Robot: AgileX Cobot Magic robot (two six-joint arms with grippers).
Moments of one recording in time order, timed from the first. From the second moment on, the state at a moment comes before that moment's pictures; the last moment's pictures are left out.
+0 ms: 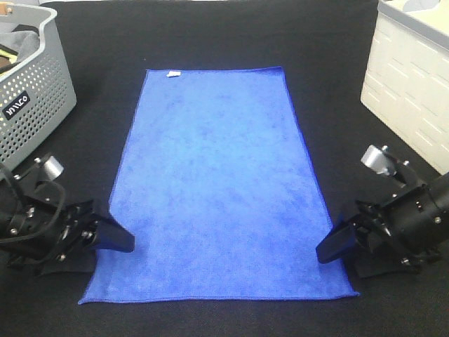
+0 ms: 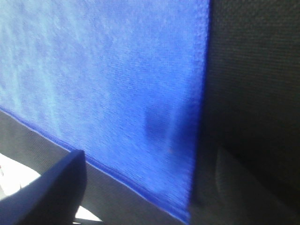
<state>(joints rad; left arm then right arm) -0.17 1.84 -0.56 -1.55 0.54 1.11 0.04 1.80 -0.59 1.08 0.65 -0.90</state>
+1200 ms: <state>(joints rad) -0.17 1.79 -0.58 -1.34 0.65 0.93 0.13 1.75 -0.56 1.13 0.59 -0.78</state>
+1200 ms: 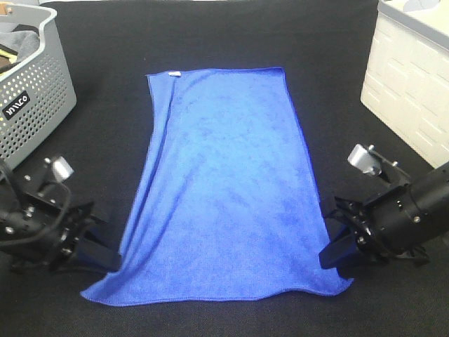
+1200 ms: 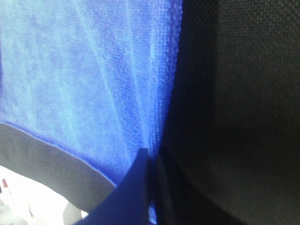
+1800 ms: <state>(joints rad) -0.09 1.56 -0.43 -1.01 0.68 0.67 0.13 1.59 -0.54 0.81 0.70 -0.49</state>
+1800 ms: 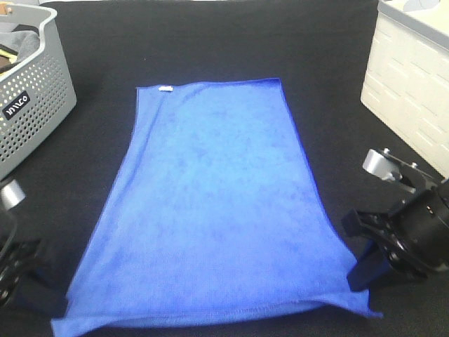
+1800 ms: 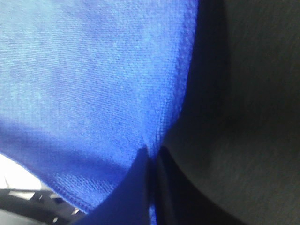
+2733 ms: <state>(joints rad) -0.09 1.62 -0.82 -1.04 0.55 0.62 0.13 1.74 -1.03 0.73 0.72 -0.46</state>
